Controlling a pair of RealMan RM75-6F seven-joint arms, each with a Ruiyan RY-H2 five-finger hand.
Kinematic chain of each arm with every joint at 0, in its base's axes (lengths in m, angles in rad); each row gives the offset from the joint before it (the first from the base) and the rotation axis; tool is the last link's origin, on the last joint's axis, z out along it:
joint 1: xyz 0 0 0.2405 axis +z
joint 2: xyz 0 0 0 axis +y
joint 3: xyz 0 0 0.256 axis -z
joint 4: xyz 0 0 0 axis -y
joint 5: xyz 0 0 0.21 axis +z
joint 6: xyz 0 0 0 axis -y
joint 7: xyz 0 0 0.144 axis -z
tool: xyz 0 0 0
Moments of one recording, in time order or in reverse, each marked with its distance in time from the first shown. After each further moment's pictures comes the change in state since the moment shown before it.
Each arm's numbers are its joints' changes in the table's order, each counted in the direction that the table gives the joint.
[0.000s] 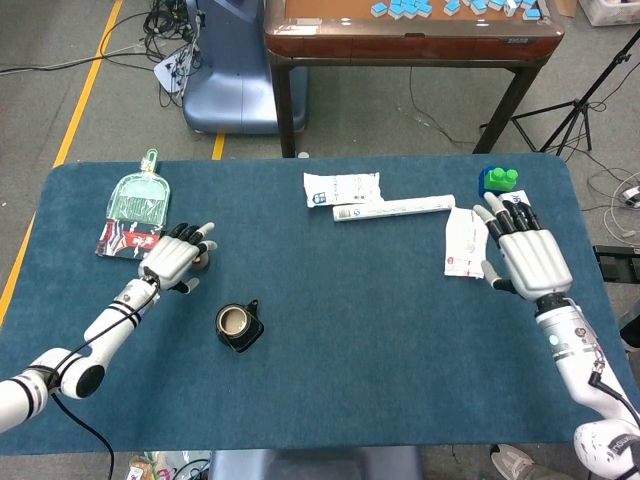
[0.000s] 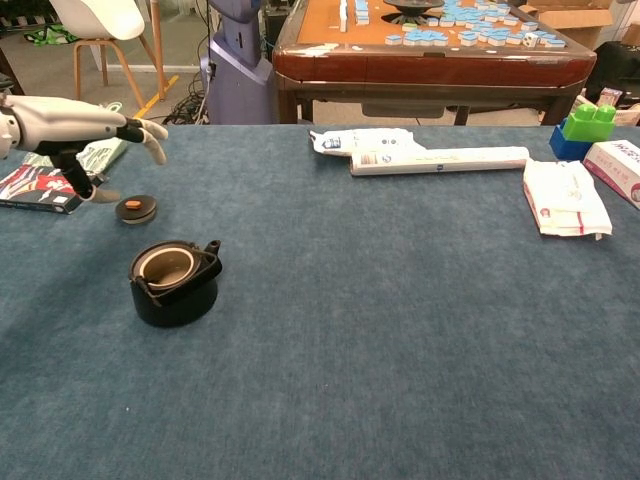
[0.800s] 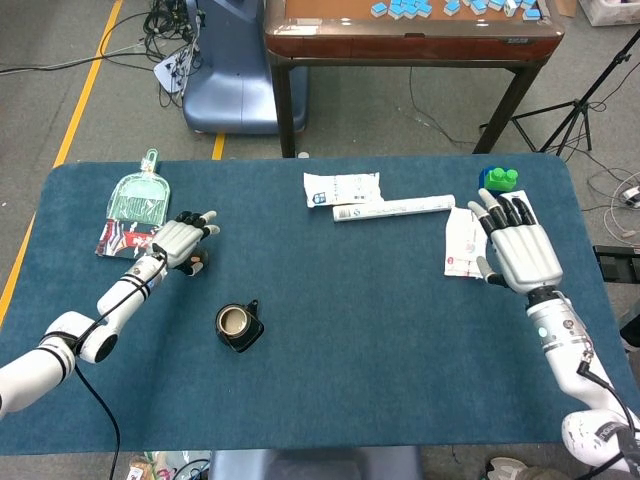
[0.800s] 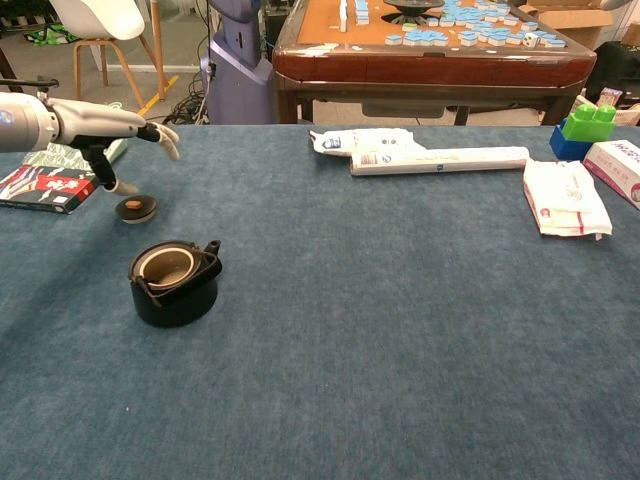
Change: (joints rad) left arm -0.123 -0.137 -0.056 -0.365 0.145 0.144 0.359; right arm 0.061 -0.028 0.014 -0.005 0.077 -0.006 0.086
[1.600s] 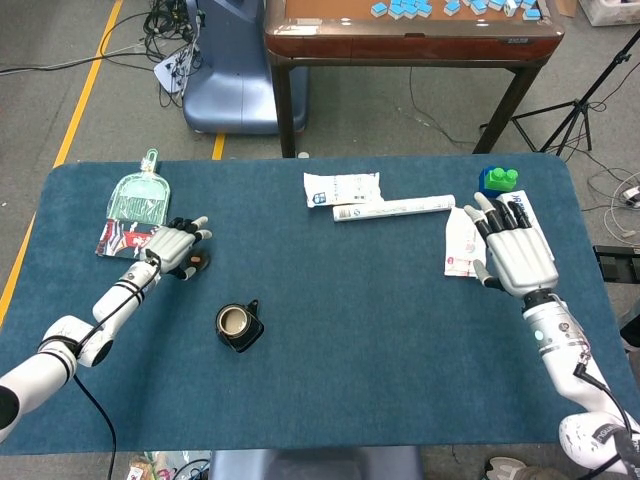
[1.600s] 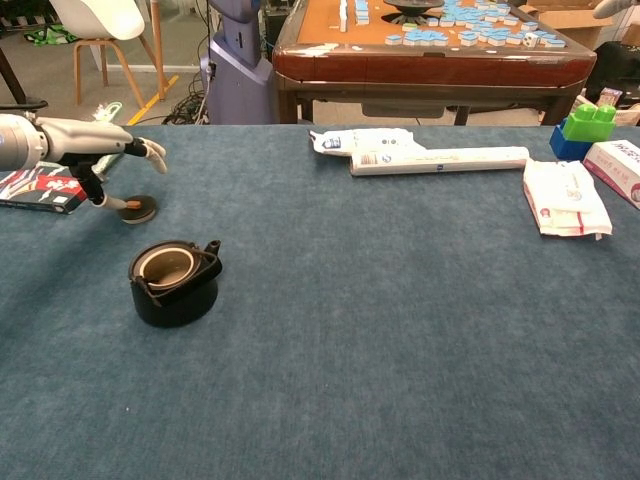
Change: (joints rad) left arm 0.017 -0.067 -0.071 -0.136 0.064 -0.036 0.137; right arm 0.015 -0.005 0.027 0.011 0.006 -0.010 0.017
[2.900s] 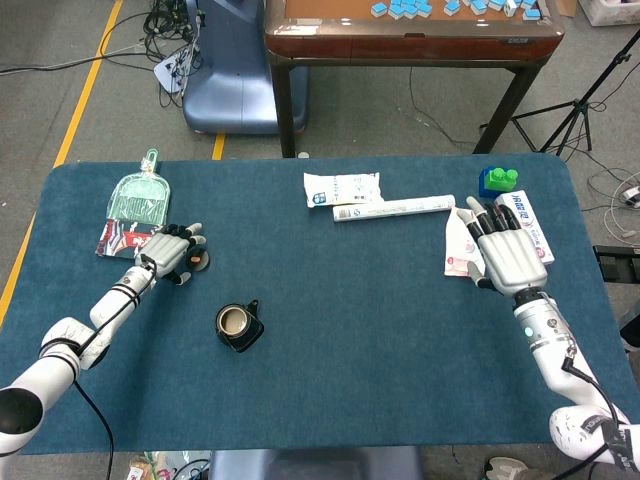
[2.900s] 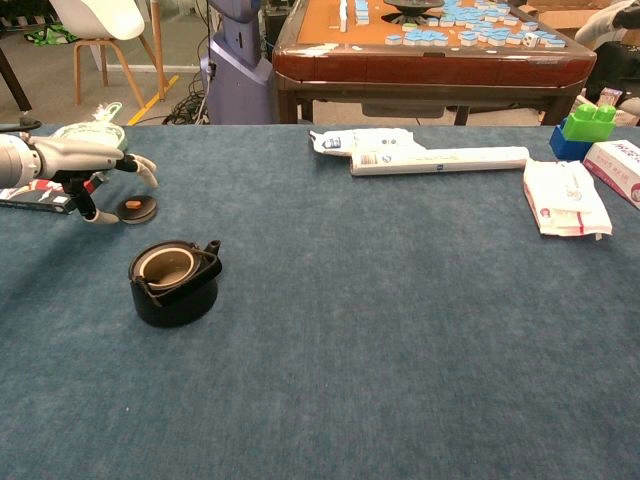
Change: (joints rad) left arm 0.009 -0.095 -0.093 -0.196 0.094 -0.024 0.219; right arm 0.043 -0.039 0.023 -0.037 0.045 0.024 0.028
